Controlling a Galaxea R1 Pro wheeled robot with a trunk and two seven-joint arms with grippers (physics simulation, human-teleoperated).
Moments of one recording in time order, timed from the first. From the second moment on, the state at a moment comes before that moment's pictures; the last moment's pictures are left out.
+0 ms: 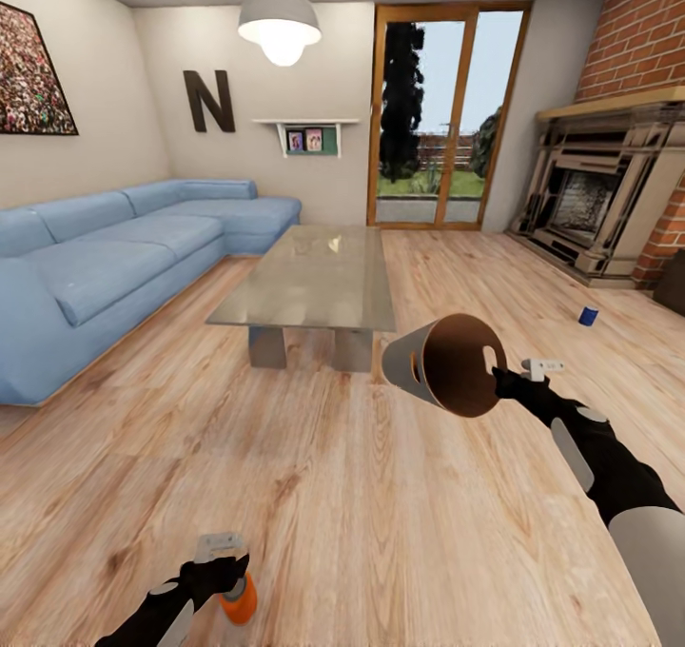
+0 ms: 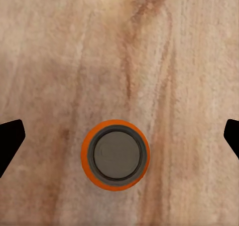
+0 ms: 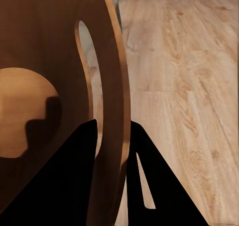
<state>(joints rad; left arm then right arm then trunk) -0.43 0.08 -0.11 -0.47 0.24 0.09 -0.06 -0.76 -0.32 0.01 -0.85 -0.29 0.17 0.28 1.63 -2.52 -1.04</state>
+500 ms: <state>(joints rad) -0.43 0.08 -0.11 -0.47 0.24 0.09 -0.06 -0.76 -0.31 -0.01 -0.85 -0.30 0.17 0.28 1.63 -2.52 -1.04</state>
